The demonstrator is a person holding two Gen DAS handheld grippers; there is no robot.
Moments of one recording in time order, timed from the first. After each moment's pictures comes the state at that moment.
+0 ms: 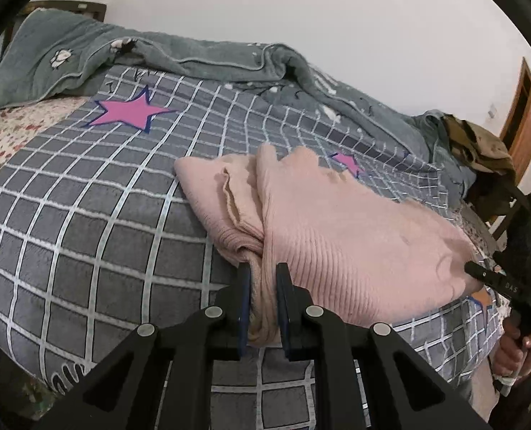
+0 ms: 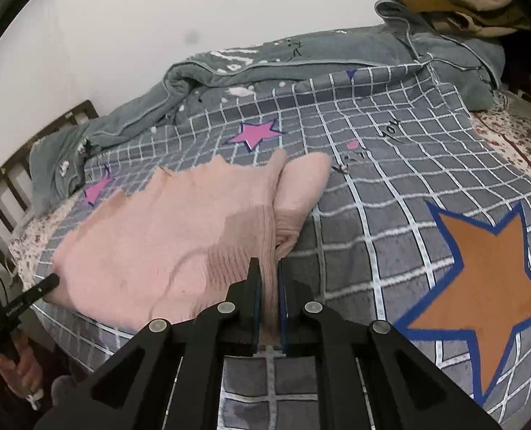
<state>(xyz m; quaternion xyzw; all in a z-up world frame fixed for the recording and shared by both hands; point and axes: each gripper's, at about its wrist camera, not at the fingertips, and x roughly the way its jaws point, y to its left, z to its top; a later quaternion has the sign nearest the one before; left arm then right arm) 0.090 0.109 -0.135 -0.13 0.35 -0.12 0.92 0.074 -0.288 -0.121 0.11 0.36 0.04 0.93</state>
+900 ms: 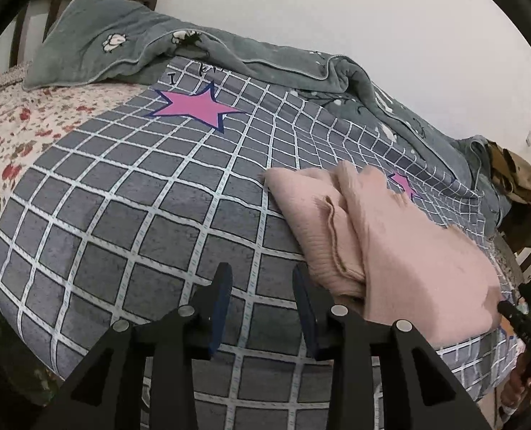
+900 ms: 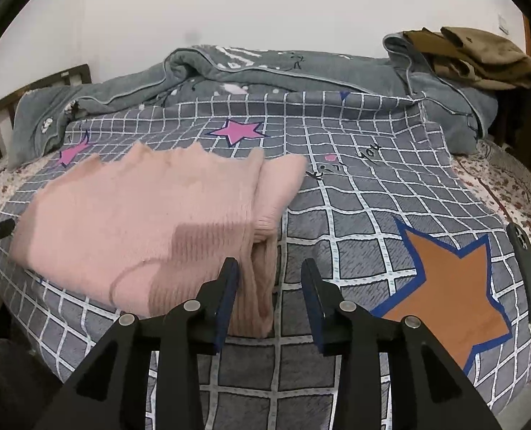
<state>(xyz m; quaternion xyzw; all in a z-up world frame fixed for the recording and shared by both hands) 0.103 0.167 -0.149 -0.16 0.35 -0.04 0.92 0.062 -0.284 -0.132 -0.01 0.34 0.00 0.94</state>
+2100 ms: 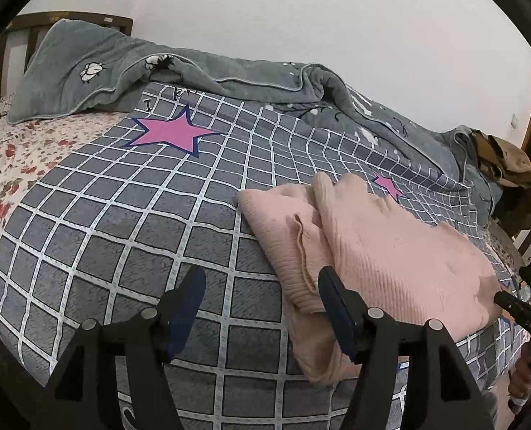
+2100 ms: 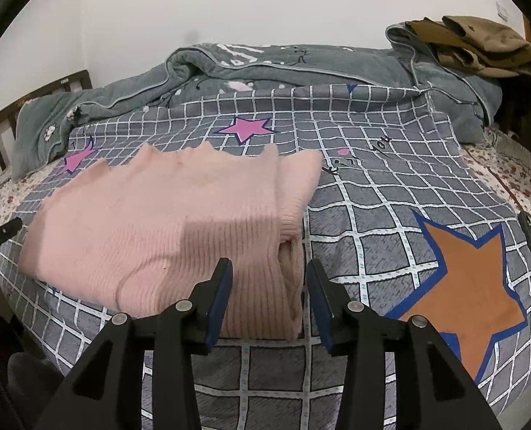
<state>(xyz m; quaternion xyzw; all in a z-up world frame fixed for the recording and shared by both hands) 0.105 0.151 -0.134 -0.12 0.32 -0.07 0.94 0.063 -0.271 -0.129 0.02 0.34 0.01 0.94</state>
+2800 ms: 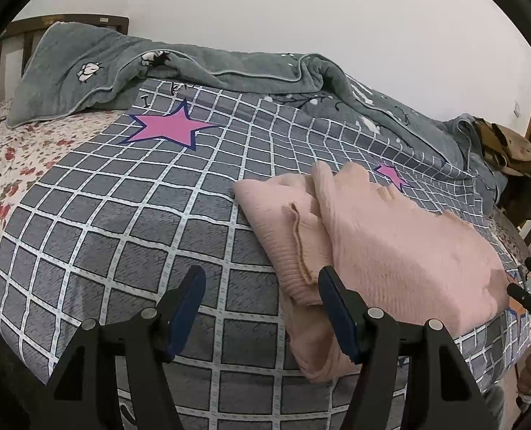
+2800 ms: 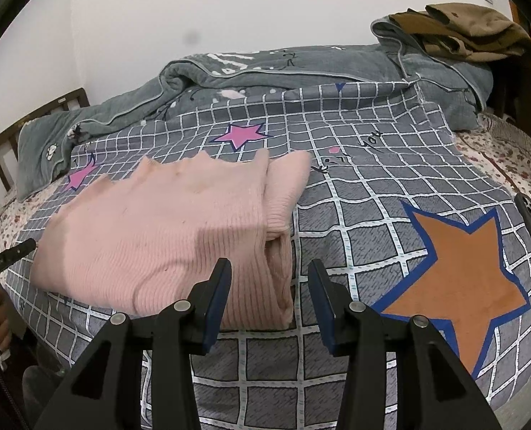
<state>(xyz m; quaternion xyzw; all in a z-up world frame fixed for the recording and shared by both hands) 0.106 0.142 -0.136 -0.10 0.34 -0.06 0.93 0.053 -0.284 -0.125 0.06 0.34 0.01 0.94</state>
